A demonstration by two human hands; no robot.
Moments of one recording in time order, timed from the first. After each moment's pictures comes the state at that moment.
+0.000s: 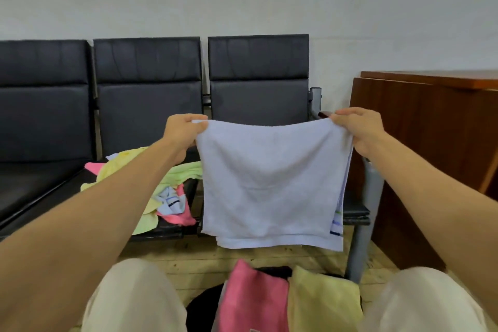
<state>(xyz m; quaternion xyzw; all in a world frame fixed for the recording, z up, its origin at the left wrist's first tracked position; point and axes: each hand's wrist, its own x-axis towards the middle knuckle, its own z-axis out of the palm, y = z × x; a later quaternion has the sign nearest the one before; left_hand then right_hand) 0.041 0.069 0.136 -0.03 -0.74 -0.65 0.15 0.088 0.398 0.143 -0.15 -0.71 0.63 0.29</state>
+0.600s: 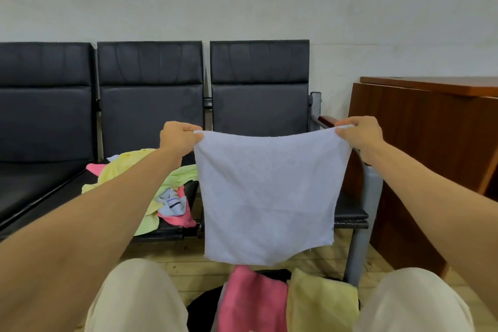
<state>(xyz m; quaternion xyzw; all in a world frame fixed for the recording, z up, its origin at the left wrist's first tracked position) 0.040 0.054 0.127 0.01 -0.81 -0.55 0.20 0.091 0.404 0.139 -0.16 -0.82 0.45 0.30</state>
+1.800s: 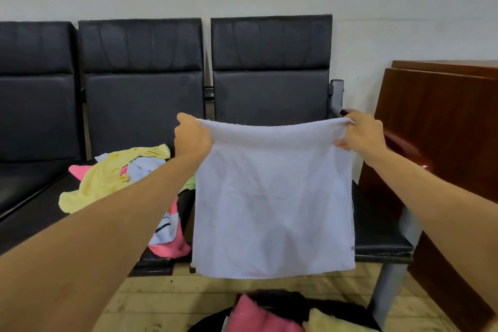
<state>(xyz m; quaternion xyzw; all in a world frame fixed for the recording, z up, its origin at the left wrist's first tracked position) -0.069 0.101 0.112 0.07 -0.84 -0.49 0.23 -0.048 0.410 0.112 -0.12 -0.89 0.33 0.28</state>
